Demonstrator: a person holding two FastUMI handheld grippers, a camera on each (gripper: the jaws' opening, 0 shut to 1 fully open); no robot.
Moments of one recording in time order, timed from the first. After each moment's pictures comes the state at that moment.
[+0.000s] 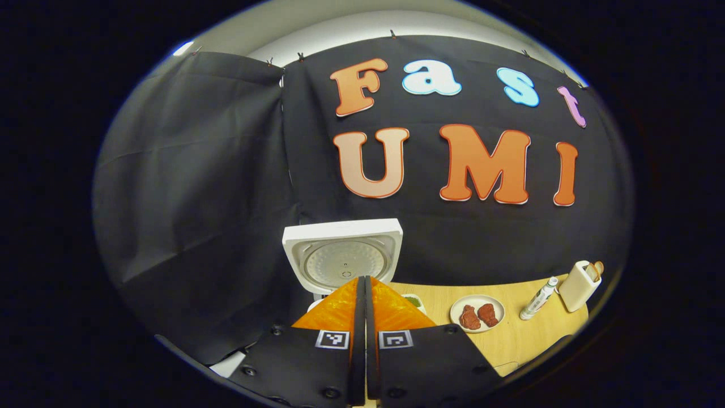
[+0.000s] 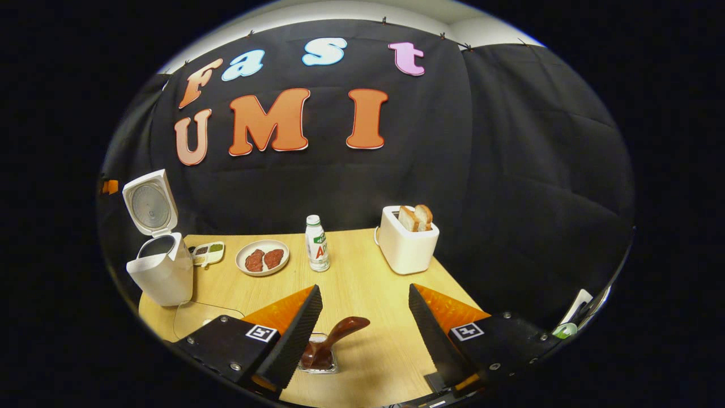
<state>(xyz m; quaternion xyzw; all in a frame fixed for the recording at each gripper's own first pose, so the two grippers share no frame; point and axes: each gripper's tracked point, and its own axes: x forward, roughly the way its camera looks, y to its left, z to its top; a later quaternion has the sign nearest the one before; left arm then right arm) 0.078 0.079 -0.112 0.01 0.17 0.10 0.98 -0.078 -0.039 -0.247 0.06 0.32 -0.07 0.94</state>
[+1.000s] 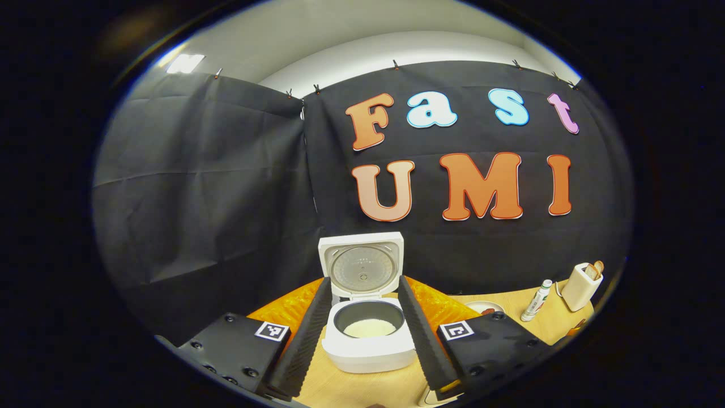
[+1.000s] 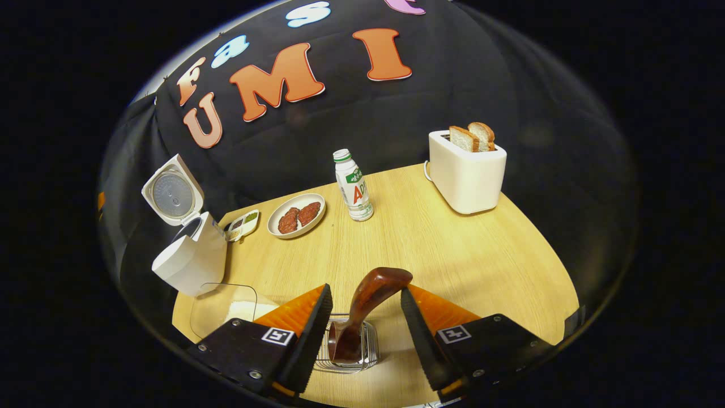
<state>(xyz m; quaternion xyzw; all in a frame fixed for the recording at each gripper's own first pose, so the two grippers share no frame) -0.031 0.059 -0.069 0.05 0.12 0.16 0.98 -0.061 0.011 -0.359 0.18 0.42 0.06 0.89</state>
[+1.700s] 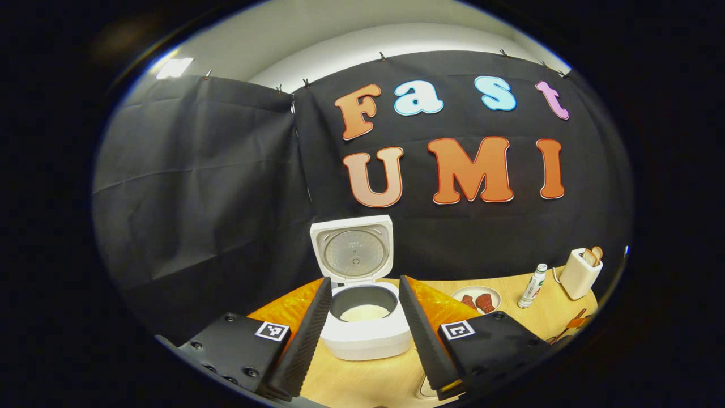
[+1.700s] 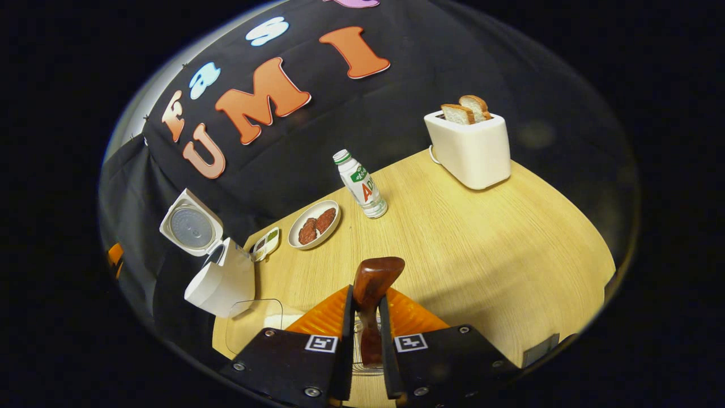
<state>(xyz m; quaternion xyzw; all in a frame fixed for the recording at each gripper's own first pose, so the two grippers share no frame) -0.037 0.031 -0.090 0.06 0.14 0.13 0.98 -0.063 0.025 -0.366 0.28 0.41 0.05 0.87</state>
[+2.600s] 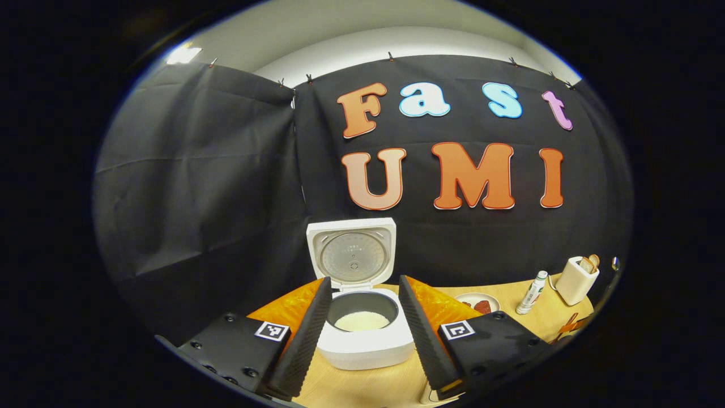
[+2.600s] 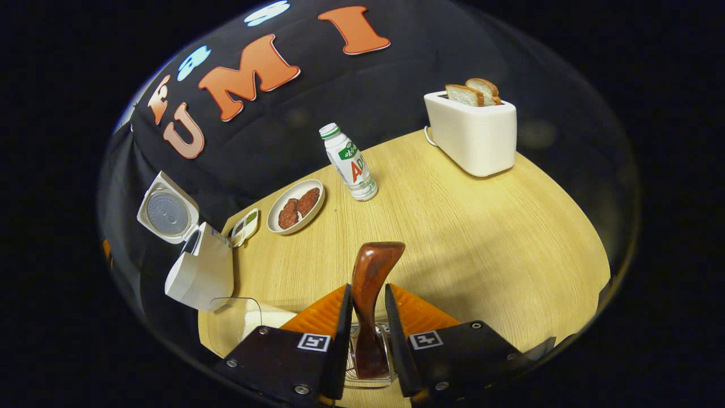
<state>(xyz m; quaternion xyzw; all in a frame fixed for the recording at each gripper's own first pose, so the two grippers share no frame) -0.018 0.068 -0.104 0.03 0.14 0.13 0.98 -0.040 0.041 -0.399 0.24 0.47 0.05 0.85</state>
